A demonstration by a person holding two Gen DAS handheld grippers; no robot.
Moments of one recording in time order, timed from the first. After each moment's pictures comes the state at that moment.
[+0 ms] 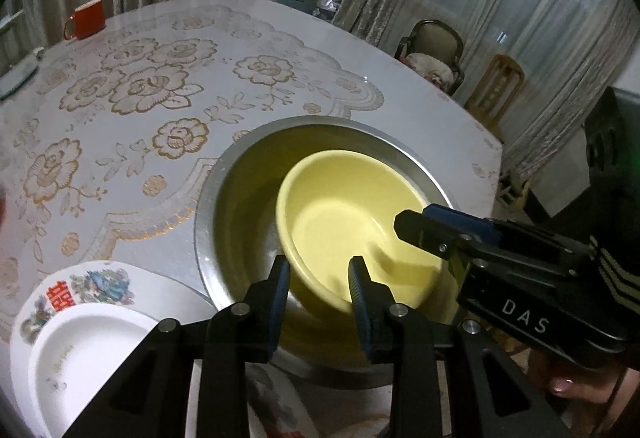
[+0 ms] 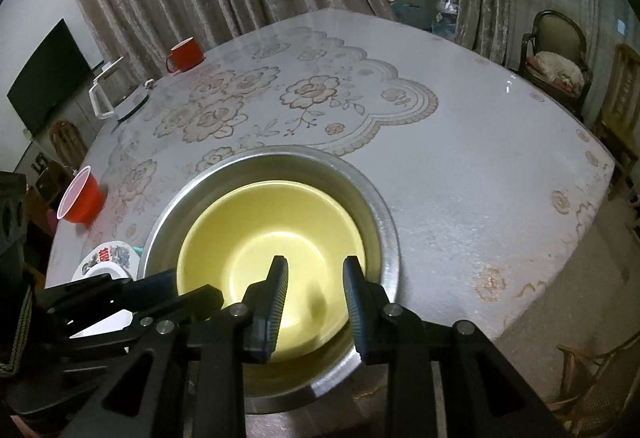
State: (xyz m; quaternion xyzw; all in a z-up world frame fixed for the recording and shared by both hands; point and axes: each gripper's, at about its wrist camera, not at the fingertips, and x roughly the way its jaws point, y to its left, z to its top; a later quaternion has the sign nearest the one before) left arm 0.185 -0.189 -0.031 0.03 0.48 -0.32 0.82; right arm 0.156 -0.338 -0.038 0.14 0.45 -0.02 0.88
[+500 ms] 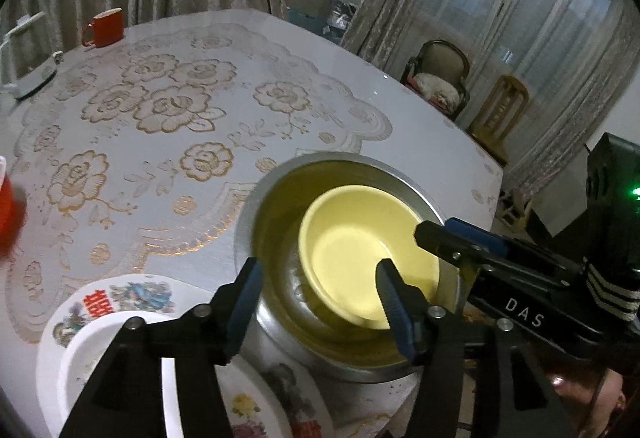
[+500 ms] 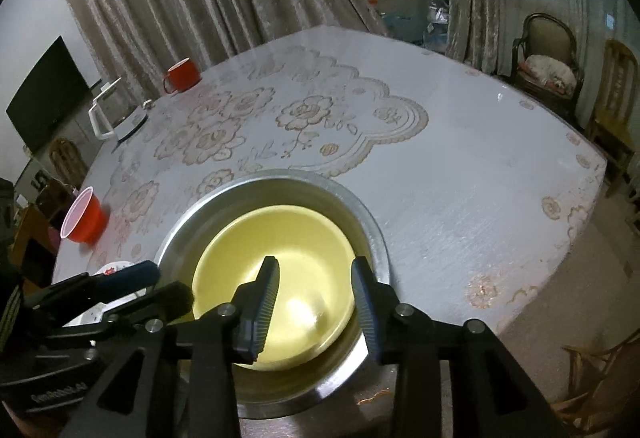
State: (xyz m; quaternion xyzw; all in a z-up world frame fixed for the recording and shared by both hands) left arm 0.189 -0.167 -0.007 0.00 0.46 -0.31 0.83; right arm 0.148 -0.343 -0.025 0.15 0.42 -0.04 0.89
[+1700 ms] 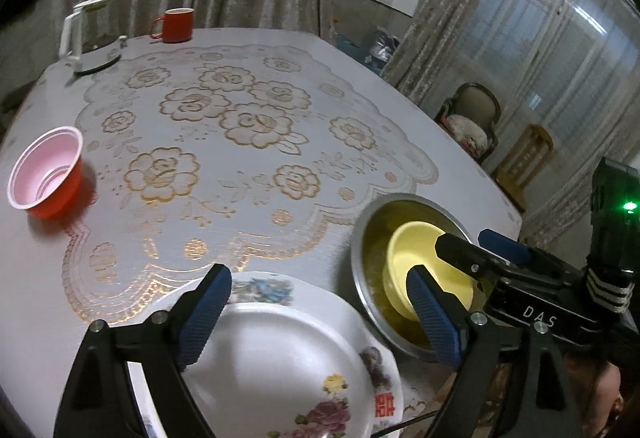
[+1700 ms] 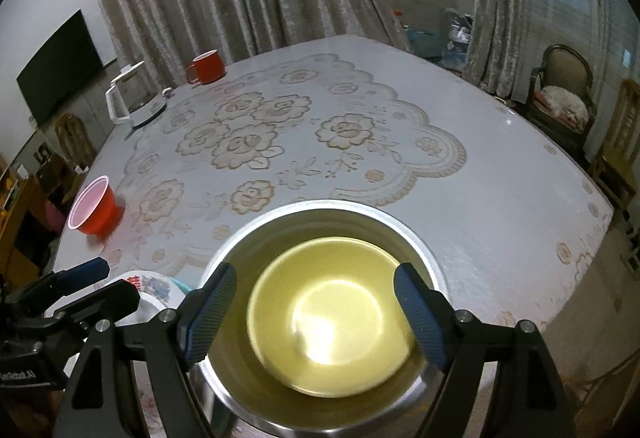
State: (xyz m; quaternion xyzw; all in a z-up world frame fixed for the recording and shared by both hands) left arm 0.201 -0.079 0.014 -0.07 0.44 -0.24 0.86; right arm 0.177 -0.296 0.001 0.10 0.42 -0.02 0.90
